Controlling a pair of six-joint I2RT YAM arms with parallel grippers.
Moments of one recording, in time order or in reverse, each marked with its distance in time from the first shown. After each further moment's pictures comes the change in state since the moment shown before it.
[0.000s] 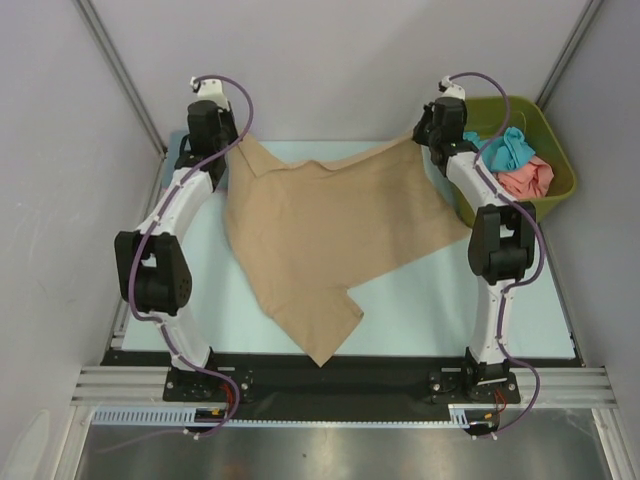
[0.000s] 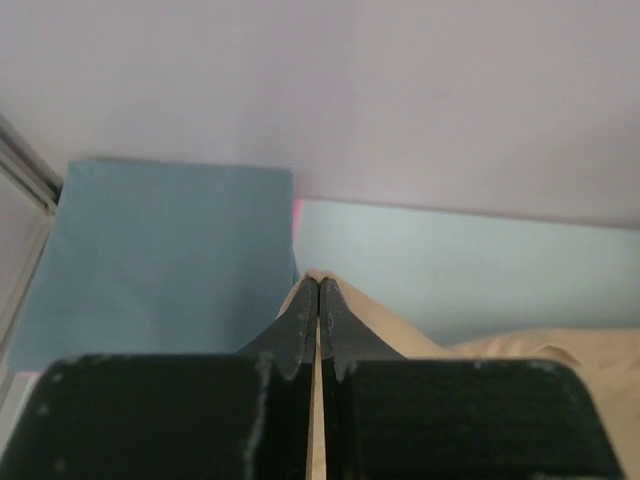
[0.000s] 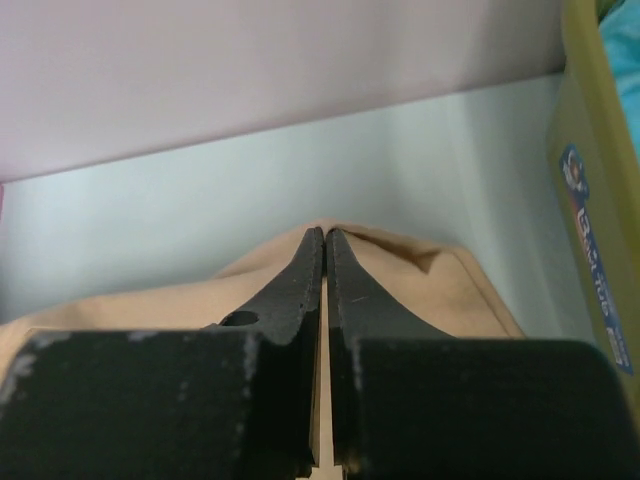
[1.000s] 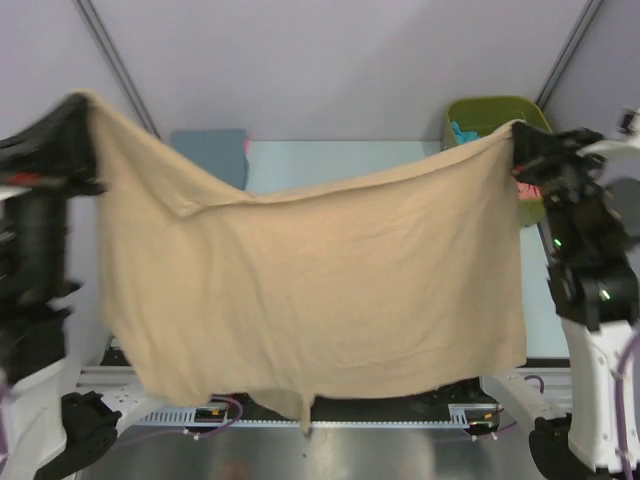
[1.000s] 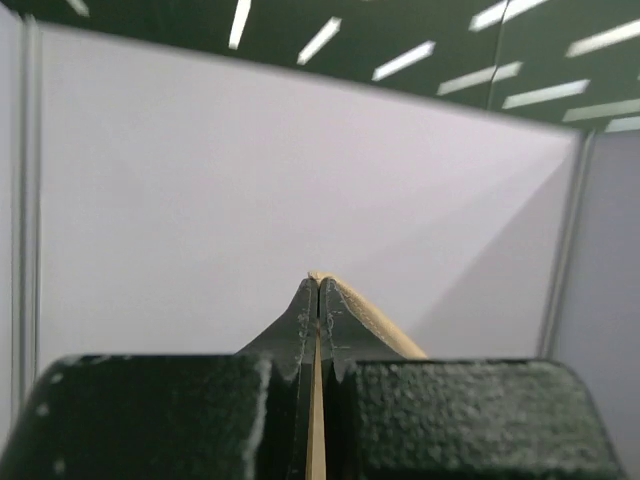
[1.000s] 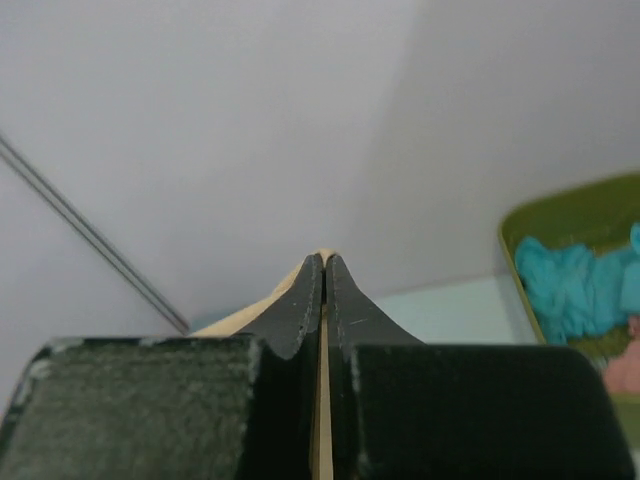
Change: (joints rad) left arm -0.502 -0.939 0.401 -0.297 -0.132 0.214; right arm -0.004 -1.273 -0.246 -0.343 0.019 0.084
